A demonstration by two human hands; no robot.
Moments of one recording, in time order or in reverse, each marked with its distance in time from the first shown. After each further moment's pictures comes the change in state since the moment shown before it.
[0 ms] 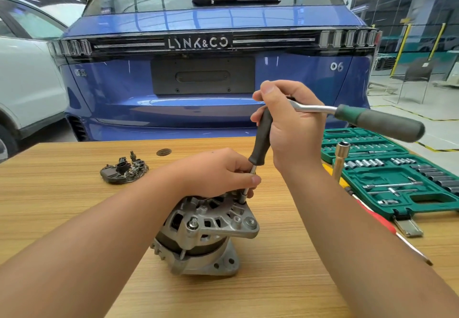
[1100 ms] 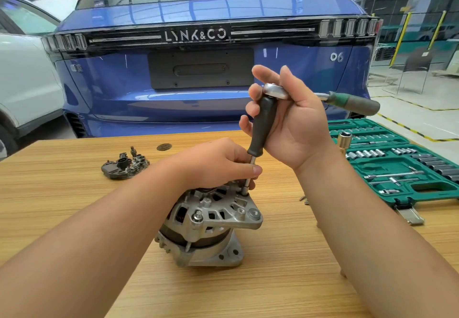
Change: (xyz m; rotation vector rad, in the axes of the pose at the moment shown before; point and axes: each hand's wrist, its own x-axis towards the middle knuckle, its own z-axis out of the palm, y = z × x) left_hand -0.002 -0.002 0.000 -0.080 0.035 -0.048; right_hand 0.011 -0.003 -0.011 0.643 -0.402 0.591
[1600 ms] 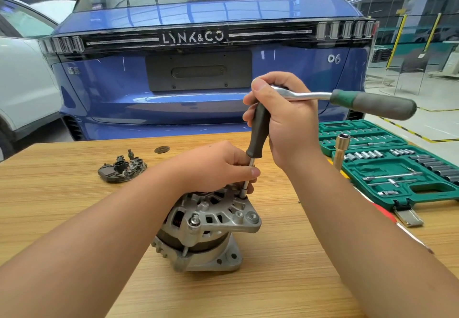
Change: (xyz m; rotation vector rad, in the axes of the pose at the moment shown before) left_hand 0.001 0.004 0.000 0.021 -0.016 -0.001; right_hand 0.000 0.013 0.007 -0.590 0.304 -0.450
